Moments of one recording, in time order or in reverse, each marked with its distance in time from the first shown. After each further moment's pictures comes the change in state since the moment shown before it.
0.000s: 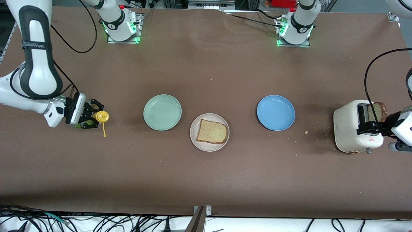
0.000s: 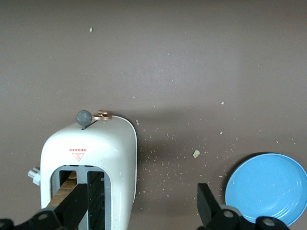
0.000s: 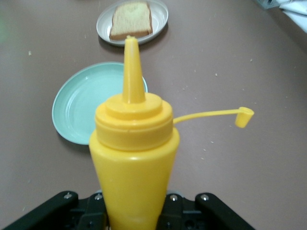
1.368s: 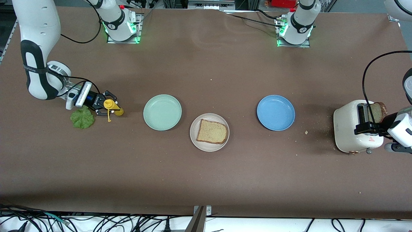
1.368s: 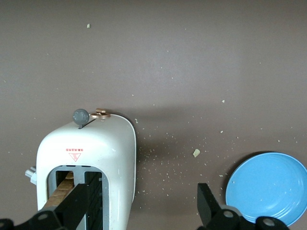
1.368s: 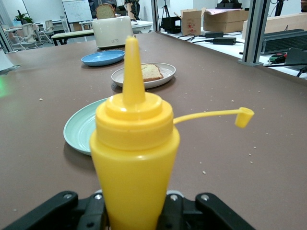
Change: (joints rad) left arm -0.002 0.007 0.000 0.000 0.000 -0.002 -0.001; right arm -0.122 0.188 -0.002 -0.209 0.486 -0.309 -0.546
